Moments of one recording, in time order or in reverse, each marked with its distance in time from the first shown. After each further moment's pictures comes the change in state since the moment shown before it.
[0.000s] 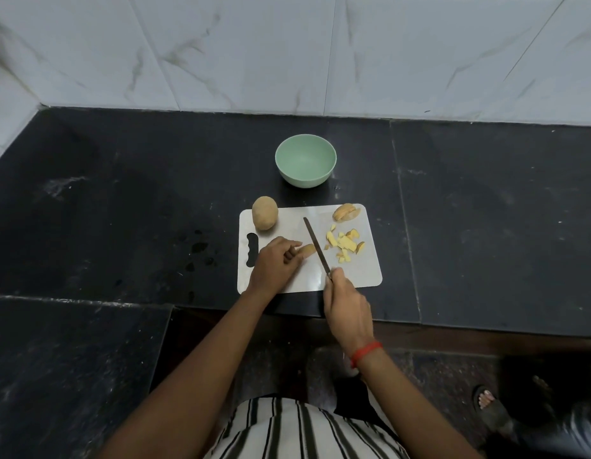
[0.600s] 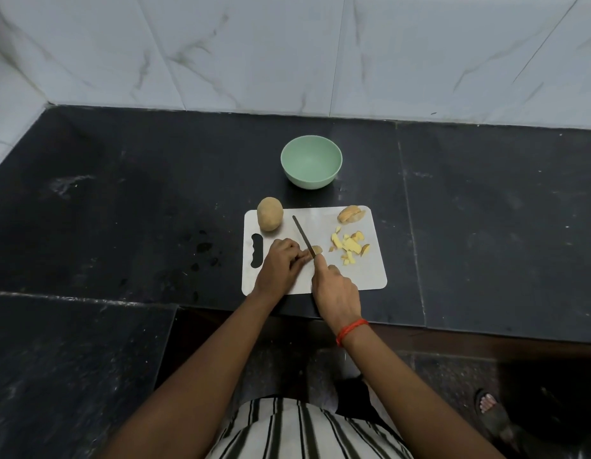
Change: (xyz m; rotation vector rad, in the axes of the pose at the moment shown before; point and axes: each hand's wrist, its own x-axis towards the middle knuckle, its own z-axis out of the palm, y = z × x) left_hand -0.002 -0.008 0.006 0.074 -0.001 0.119; right_hand 0.037 -0.027 0.013 -0.266 -0.147 -0.049
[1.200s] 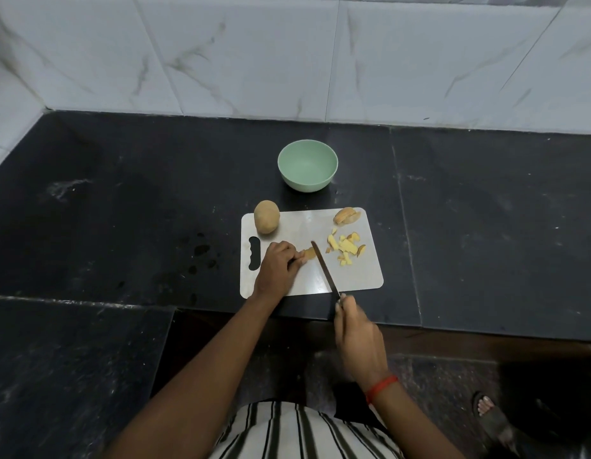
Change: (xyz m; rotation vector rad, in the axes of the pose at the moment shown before) left_hand 0.000 0.002 0.002 0.036 0.040 -0.049; right_hand -0.083 0.039 0.005 0.278 0.143 0.039
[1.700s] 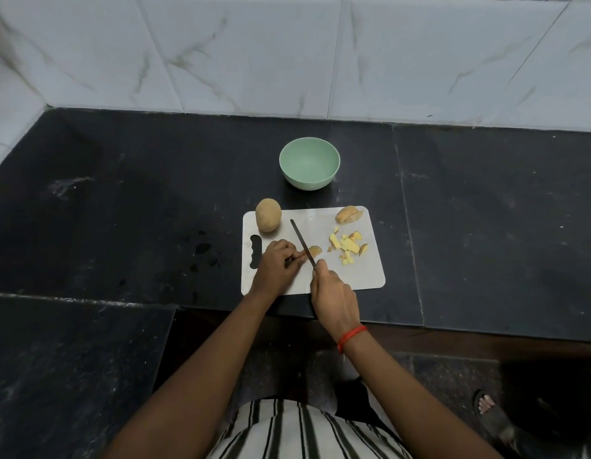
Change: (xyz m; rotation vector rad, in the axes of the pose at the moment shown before) left_hand 0.001 -0.001 -0.008 -0.069 -0.027 -0.022; right_hand 0.070 -0.039 0.022 -0.116 -0.099 -0.025
